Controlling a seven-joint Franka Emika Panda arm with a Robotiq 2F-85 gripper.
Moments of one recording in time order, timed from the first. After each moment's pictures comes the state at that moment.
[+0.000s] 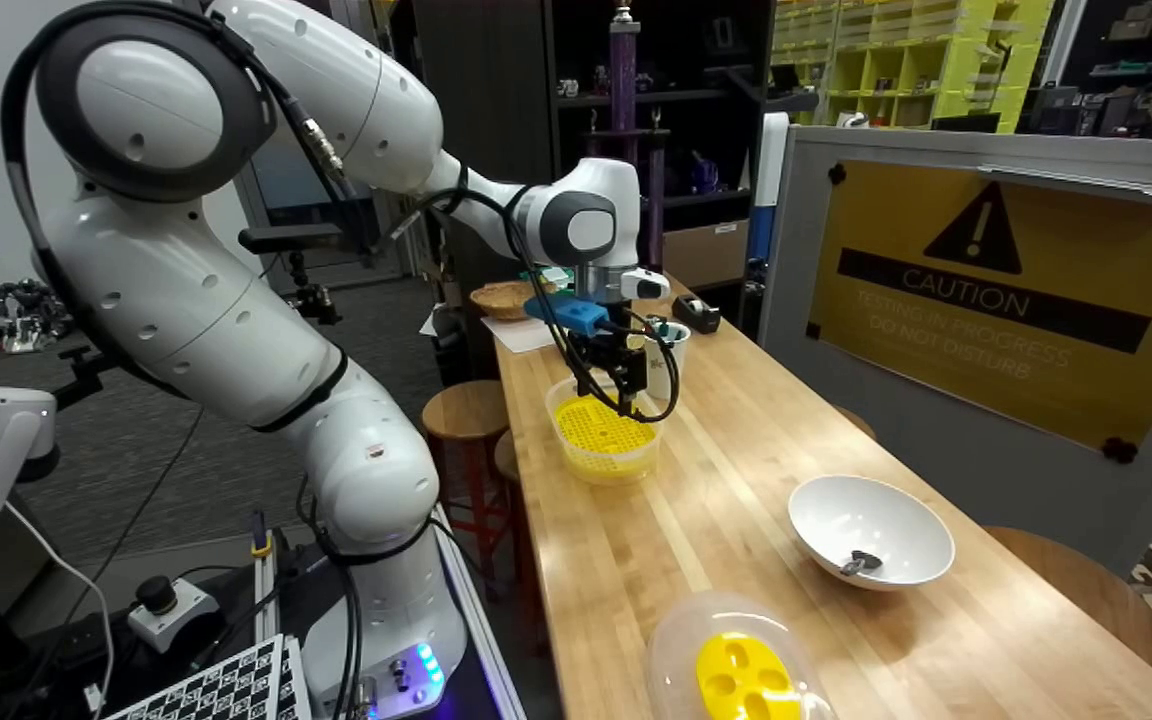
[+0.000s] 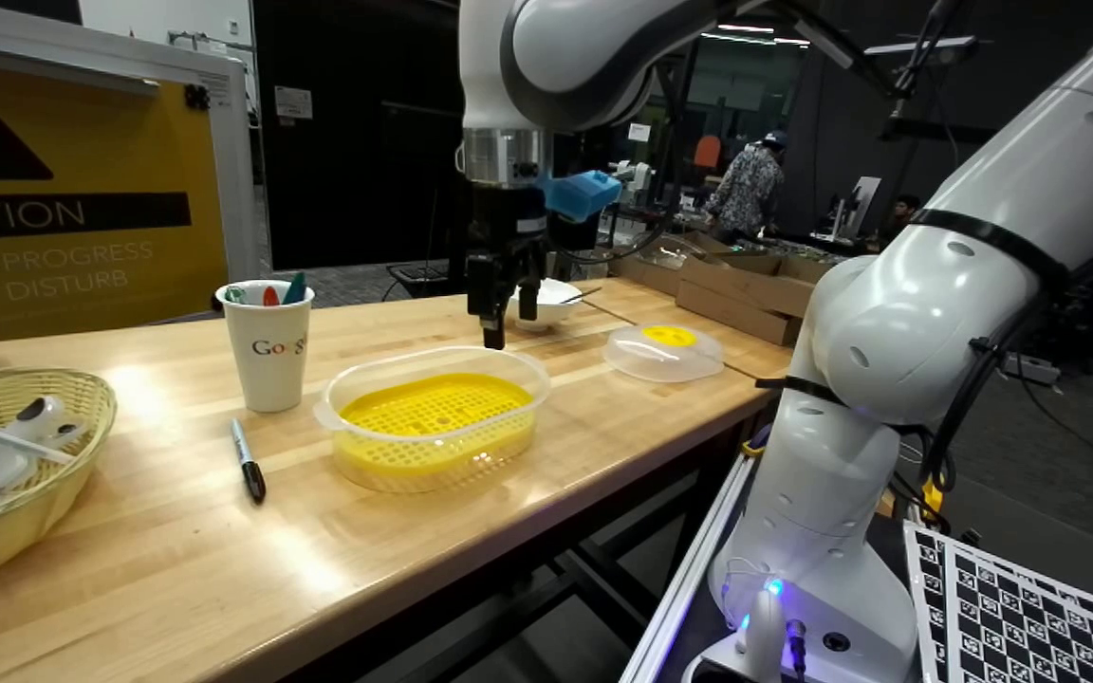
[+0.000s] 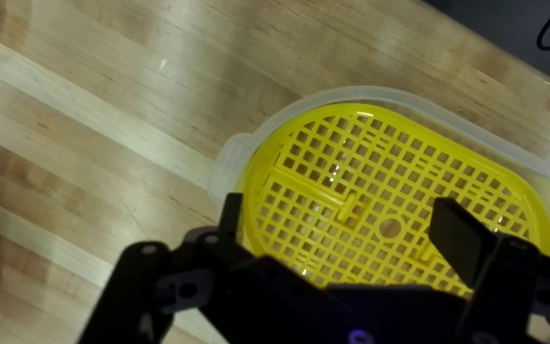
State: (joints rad) arm 0.10 -0.50 0.12 -2.64 -0.01 2.04 0.02
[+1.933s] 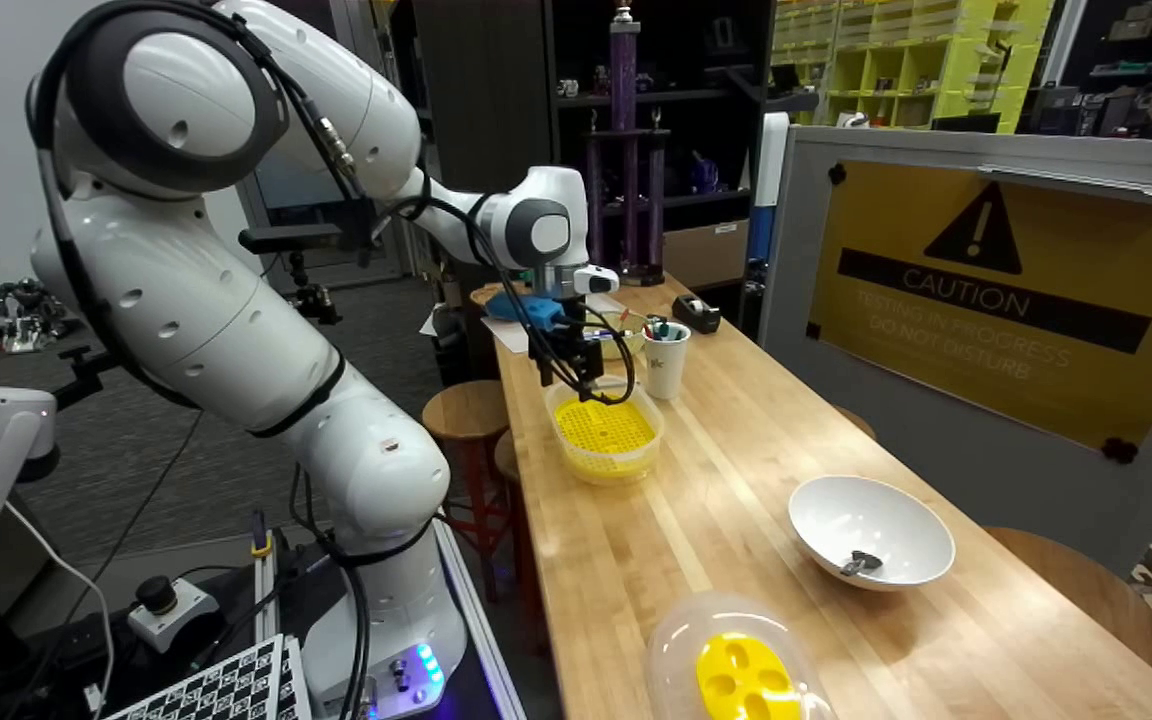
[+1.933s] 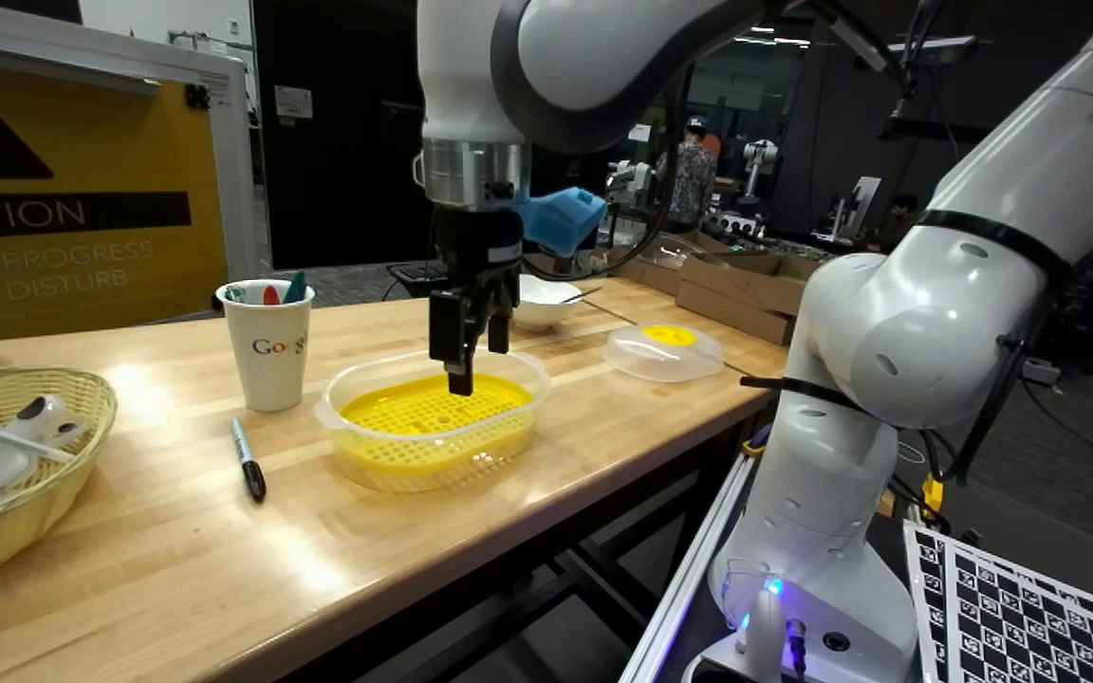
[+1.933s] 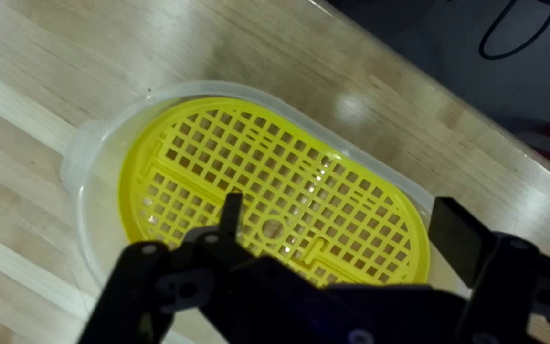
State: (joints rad) arm 0.24 -0.49 0.23 -2.66 0.05 2.11 0.13
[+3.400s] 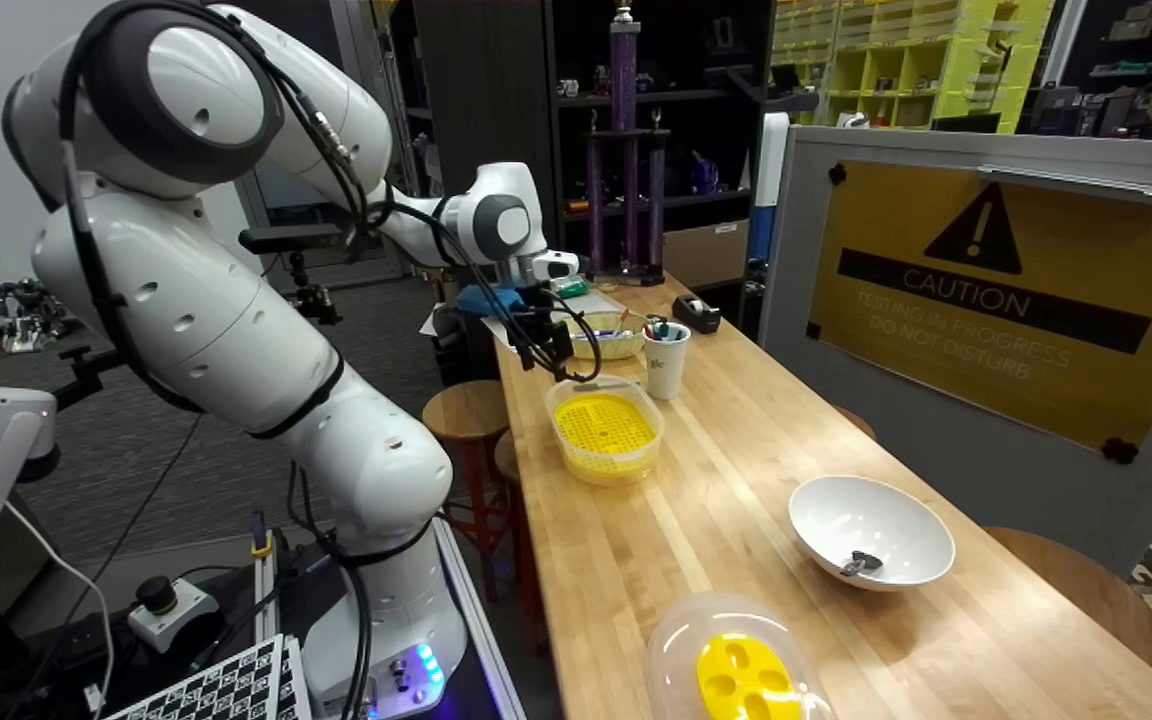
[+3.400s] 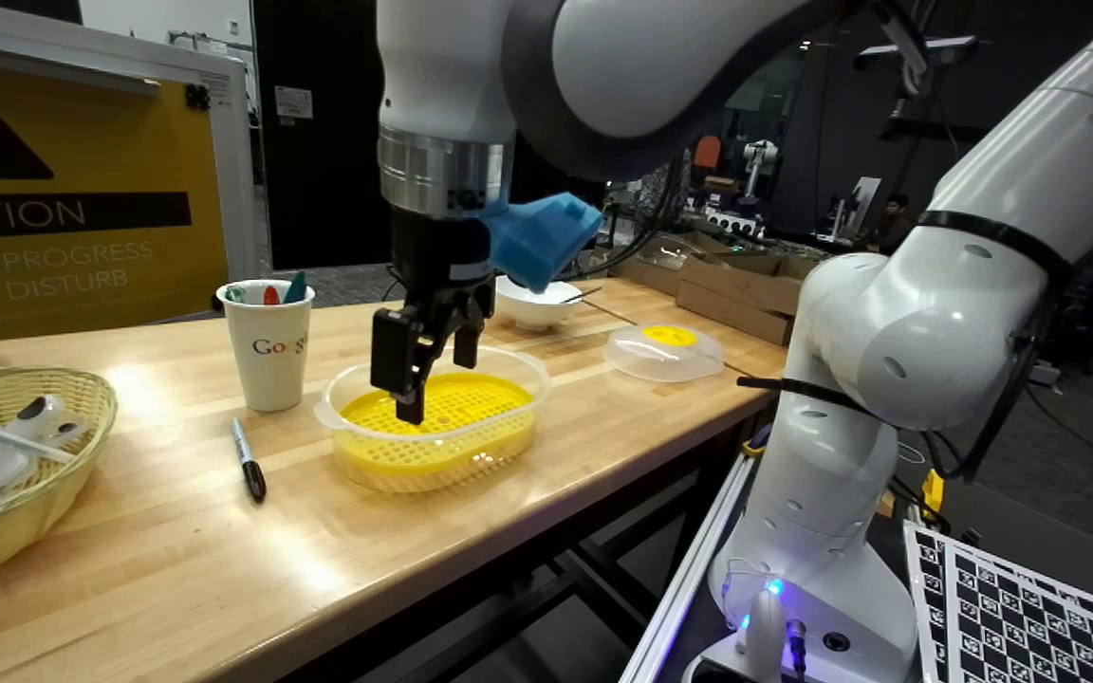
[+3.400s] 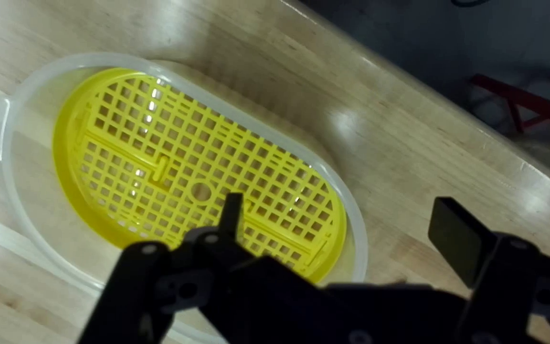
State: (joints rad) arm 0.28 -0.49 0.39 -2.65 0.04 2.19 0.36
